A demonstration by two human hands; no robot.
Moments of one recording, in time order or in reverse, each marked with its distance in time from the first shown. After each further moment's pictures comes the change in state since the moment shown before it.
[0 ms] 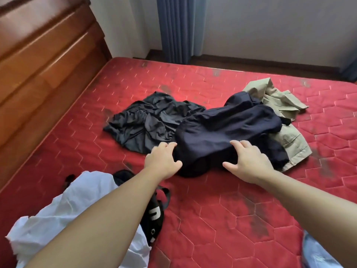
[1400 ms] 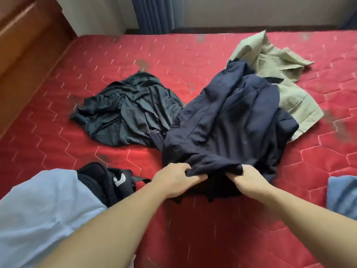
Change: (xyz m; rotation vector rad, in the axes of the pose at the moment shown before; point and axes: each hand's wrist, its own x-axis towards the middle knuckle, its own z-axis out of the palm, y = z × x) left_hand 0.013 0.022 0.166 -0.088 -0.290 0.172; right_hand 0.000 0.079 0.196 0.672 -0.138 0.186
